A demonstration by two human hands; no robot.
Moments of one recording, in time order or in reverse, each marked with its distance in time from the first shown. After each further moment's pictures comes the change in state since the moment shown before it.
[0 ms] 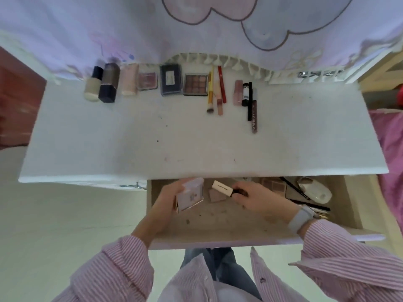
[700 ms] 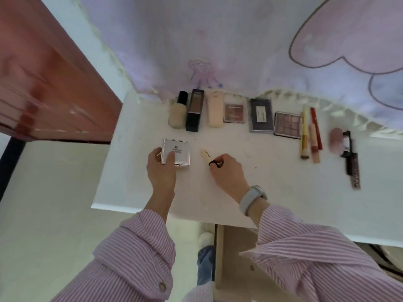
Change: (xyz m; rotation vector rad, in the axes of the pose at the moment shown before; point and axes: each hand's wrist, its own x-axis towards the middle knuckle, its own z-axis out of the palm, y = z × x) left_hand 0.097 0.086 -0.220 -0.097 0.822 0.269; right_hand 0.203 -0.247 0.029 0.313 0.458 0.079
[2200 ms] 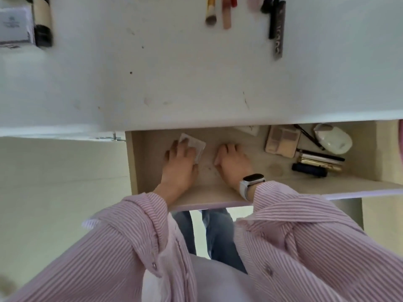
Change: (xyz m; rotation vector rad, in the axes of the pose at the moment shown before) left_hand -0.214 -0.200 0.104 1.375 -0.823 0.598; right_hand -0.101 0.318 -0.052 -0.679 -0.123 -0.116
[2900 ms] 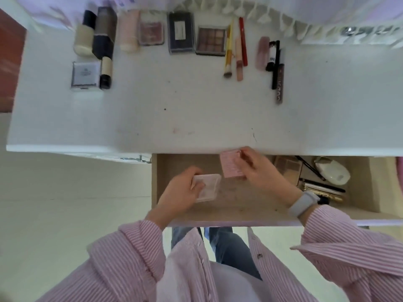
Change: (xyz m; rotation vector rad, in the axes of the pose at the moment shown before) left_hand -0.050 -0.006 -0.084 -0.565 0.054 -0.057; right_hand -0.025 -0.017 -0.125 0.696 -0.023 -0.110
